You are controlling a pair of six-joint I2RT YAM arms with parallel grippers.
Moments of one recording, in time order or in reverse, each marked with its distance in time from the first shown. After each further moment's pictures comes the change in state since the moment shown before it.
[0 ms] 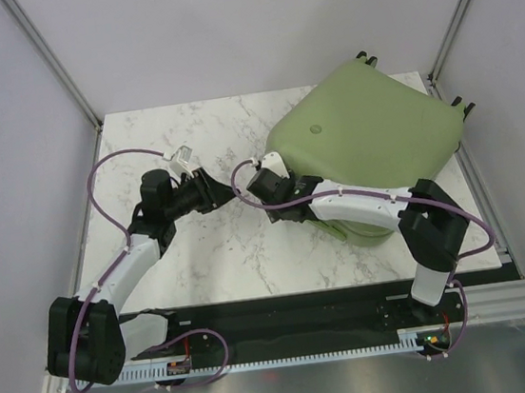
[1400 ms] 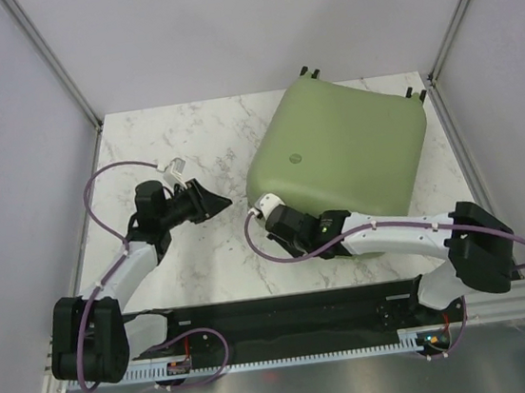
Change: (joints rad) left arm 0.095 -0.002 -0.101 0.040 0.055 0.066; right arm 0.164 -0.237 -0.311 0.128 -0.212 -0.253
